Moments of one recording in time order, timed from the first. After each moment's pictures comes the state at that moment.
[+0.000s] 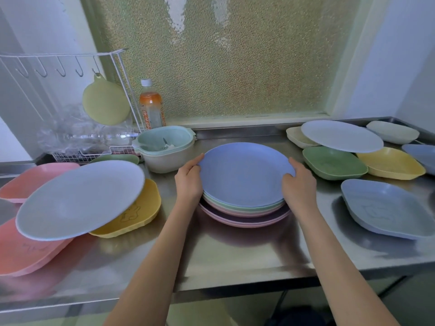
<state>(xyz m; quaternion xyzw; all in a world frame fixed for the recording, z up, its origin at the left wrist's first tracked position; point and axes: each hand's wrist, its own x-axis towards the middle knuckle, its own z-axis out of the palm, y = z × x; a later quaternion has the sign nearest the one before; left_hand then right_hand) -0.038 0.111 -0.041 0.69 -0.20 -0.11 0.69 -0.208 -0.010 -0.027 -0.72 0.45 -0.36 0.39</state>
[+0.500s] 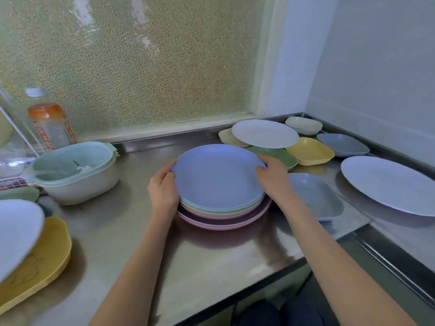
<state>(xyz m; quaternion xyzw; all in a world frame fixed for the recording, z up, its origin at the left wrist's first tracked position) -0.081 0.028 -0.047 0.65 -0.24 -0.17 0.70 -0.264 -0.094 -0.026 -0.75 0.48 -0.33 0.31</state>
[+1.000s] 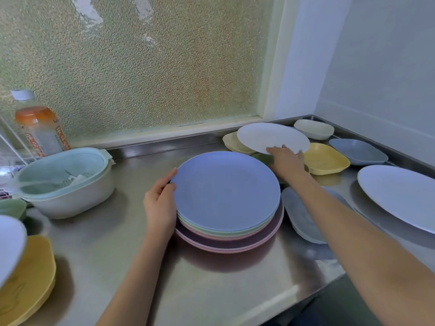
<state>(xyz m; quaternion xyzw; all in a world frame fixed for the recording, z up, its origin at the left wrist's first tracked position) -0.072 0.023 -0.055 0.62 -0.22 -0.21 0.72 -0.251 -0.215 -0.028 -0.85 0.52 -0.09 0.01</state>
